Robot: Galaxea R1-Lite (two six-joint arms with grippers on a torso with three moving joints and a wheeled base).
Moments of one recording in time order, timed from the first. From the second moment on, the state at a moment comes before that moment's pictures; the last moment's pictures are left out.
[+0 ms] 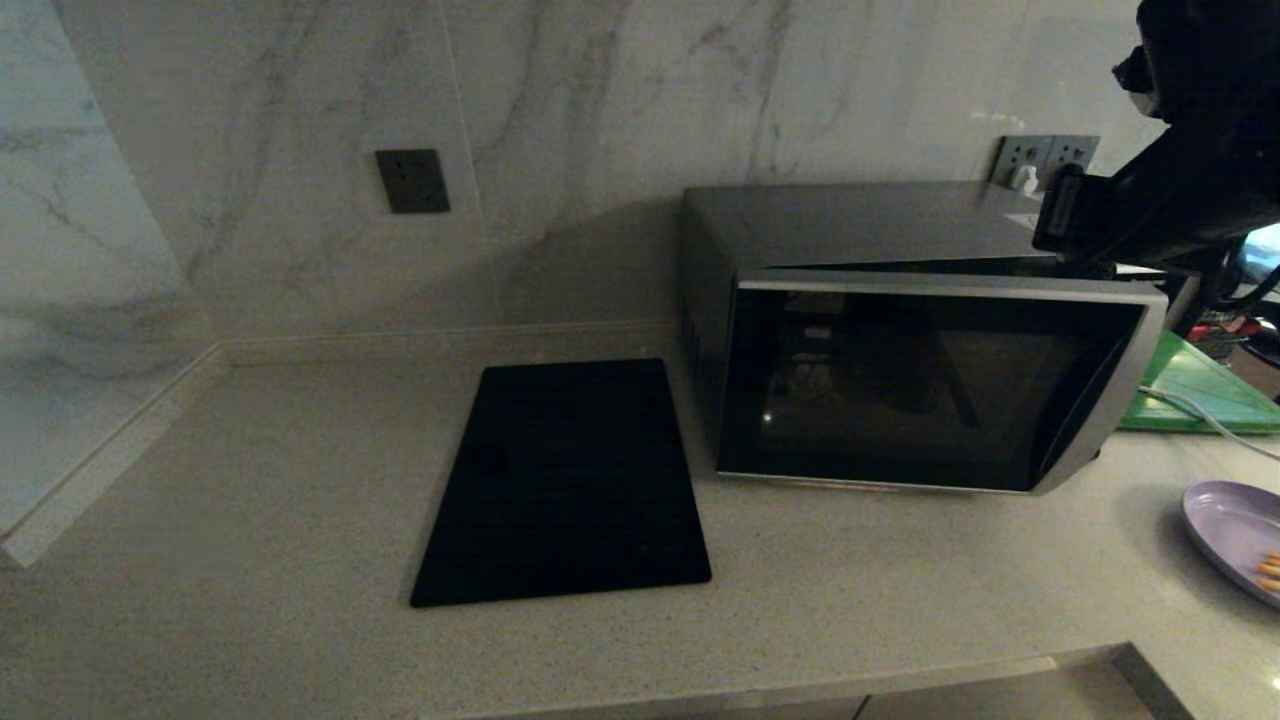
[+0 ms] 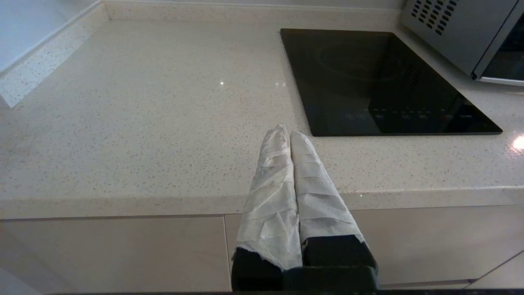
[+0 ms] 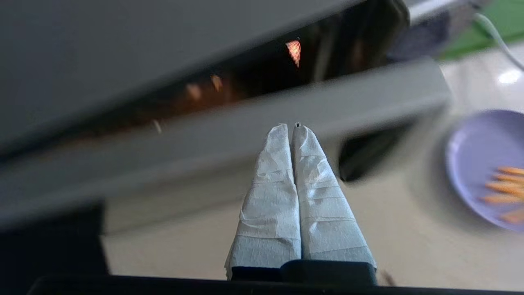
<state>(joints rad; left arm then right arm) 0.00 0.00 0.00 -0.01 0.03 -0.07 0.20 1.82 -1.98 0.70 -0.49 0.41</state>
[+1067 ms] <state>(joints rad) 0.00 0.00 0.00 -0.01 0.03 -0.07 0.02 1.93 -1.98 0.51 -0.45 0.41</state>
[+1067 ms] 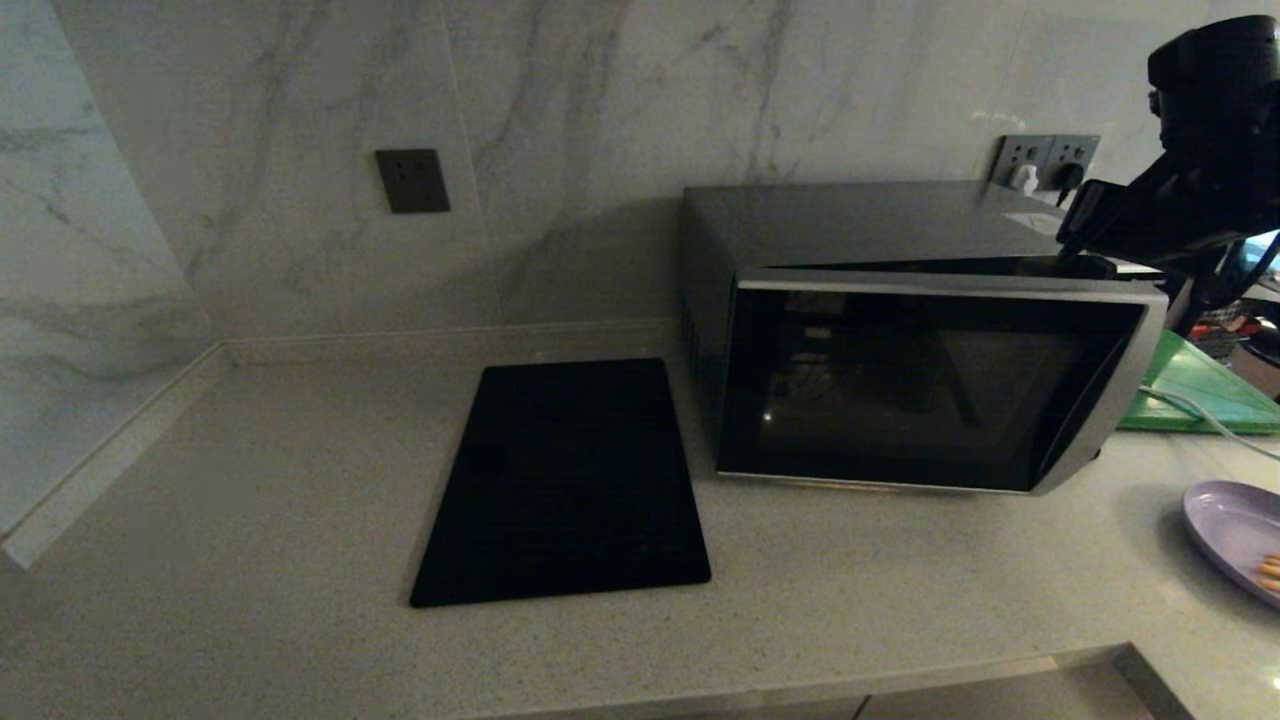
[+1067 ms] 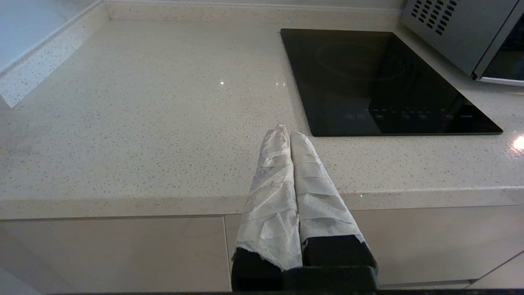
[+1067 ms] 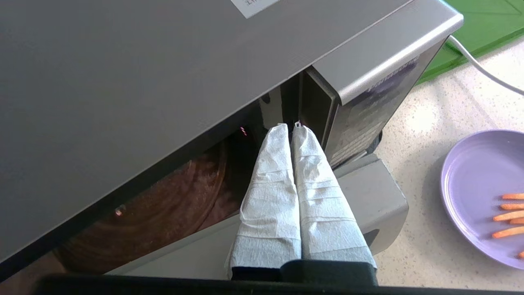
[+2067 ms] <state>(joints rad) 0.00 0.00 0.00 -0.01 0.03 -0.07 0.02 1.91 -1.98 0.65 -0.43 0.44</state>
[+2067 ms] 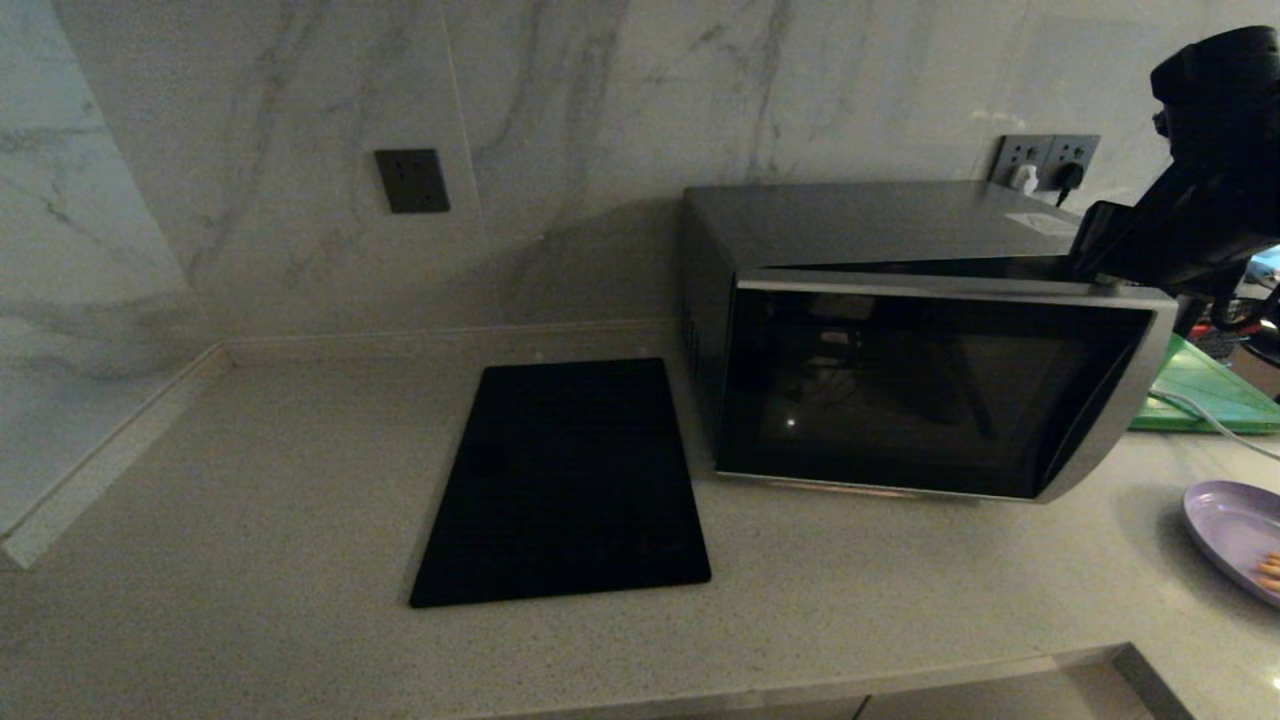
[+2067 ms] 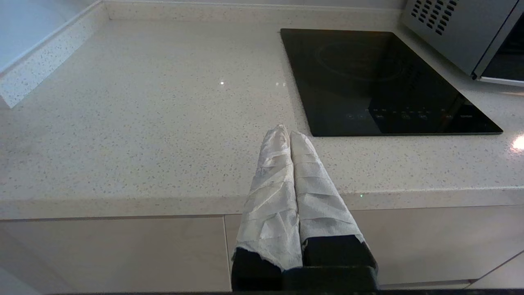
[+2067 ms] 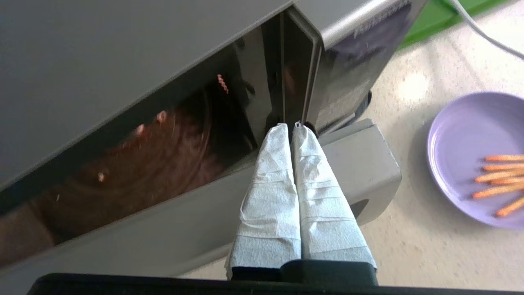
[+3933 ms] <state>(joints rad) 0.00 0.00 0.00 -0.01 0.03 -0.07 0.27 1.54 -1.72 0.99 -0.24 0.63</state>
